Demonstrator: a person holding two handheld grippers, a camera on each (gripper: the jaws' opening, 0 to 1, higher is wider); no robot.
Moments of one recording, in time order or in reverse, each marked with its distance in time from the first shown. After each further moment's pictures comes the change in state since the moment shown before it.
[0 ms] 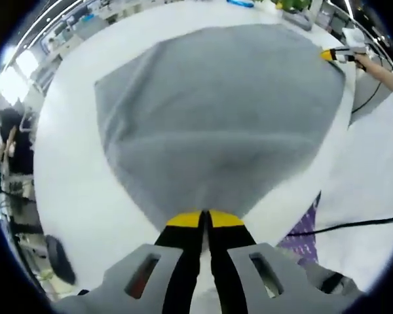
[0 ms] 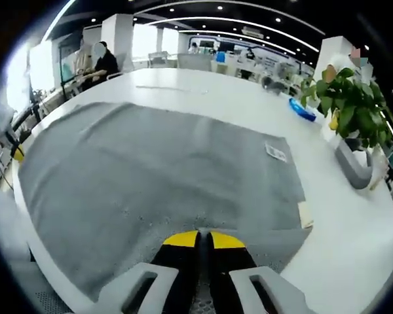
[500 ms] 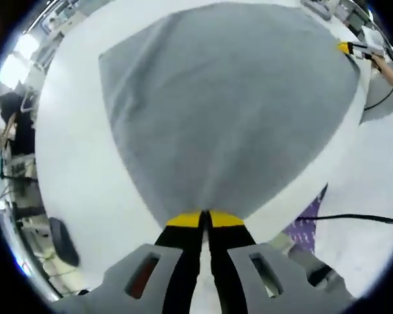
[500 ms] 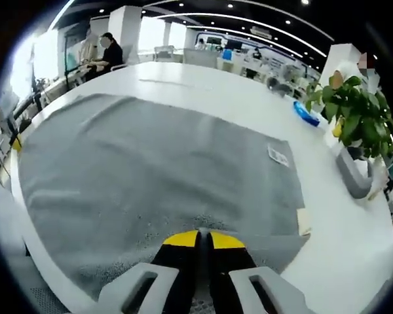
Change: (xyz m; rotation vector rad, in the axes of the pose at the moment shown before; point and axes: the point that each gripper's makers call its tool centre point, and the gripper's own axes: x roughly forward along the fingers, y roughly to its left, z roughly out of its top) left arm -0.002 0.009 -0.015 -0.060 0.200 0.024; right arm 0.004 -0.004 0.003 -0.020 0.016 -0.007
